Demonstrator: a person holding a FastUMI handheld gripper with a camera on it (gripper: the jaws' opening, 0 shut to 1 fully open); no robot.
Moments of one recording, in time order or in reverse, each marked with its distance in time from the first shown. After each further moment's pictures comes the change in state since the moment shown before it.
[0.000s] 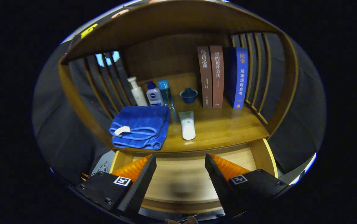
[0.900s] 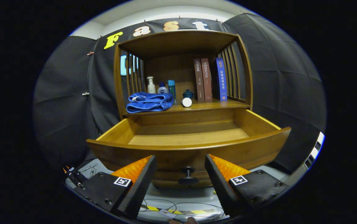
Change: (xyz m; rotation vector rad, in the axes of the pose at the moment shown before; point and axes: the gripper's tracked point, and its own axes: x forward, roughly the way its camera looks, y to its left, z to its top) arm -0.063 -0.017 -0.198 -0.049 -0.292 -0.019
